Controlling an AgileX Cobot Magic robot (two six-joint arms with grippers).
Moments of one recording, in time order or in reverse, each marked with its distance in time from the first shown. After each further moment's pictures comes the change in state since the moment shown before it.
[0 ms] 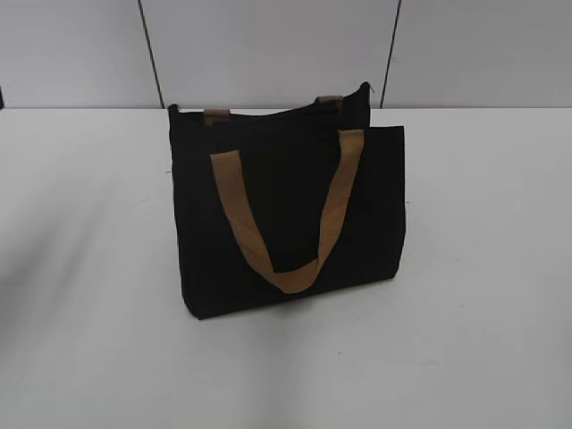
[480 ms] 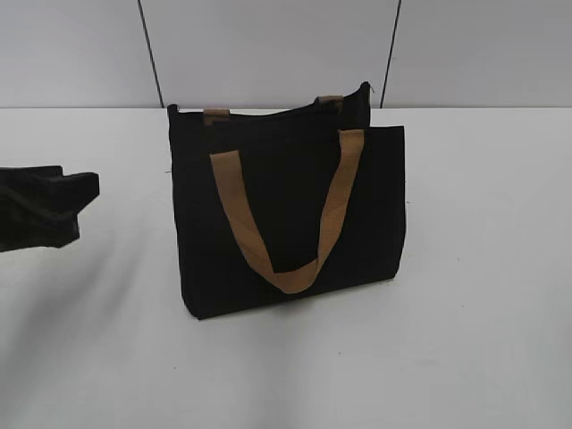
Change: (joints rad) left arm -0.159 0.224 0.236 0.014 -0.478 0.000; right arm 0.000 0.000 0.000 0.000 0.000 0.000
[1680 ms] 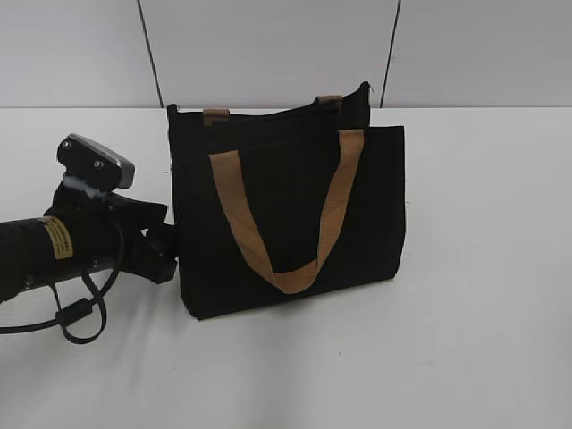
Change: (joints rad) left arm -0.021 0.561 -0.188 0.325 -0.237 0.000; right arm 0.000 0.000 0.000 0.000 0.000 0.000
